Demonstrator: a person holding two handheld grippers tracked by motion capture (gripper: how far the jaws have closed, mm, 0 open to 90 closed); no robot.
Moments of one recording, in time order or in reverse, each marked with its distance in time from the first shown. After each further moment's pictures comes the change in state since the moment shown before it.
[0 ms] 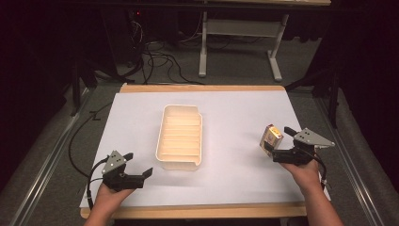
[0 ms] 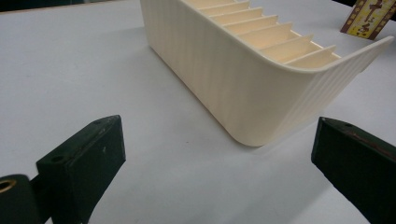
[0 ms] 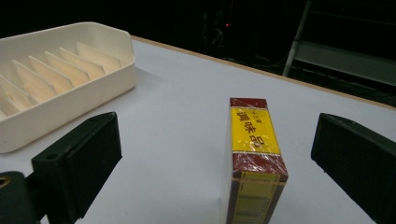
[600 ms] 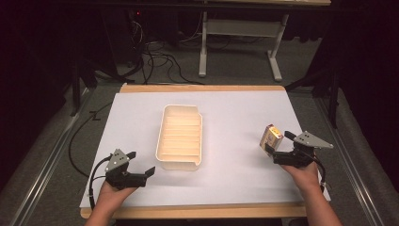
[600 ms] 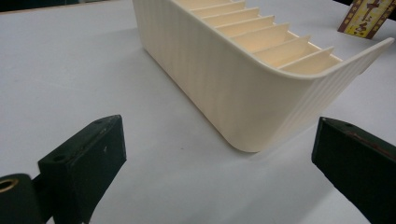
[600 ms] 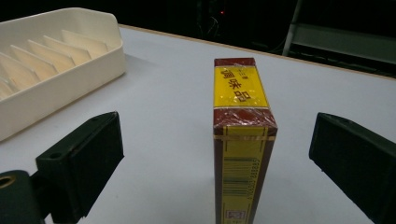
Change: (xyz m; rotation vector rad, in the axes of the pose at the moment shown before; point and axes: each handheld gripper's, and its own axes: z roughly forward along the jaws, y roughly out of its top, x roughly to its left) left arm -0.002 -0.001 0.007 0.007 -0.009 0.000; right arm -0.007 -0.018 0.005 0.037 -0.011 0.058
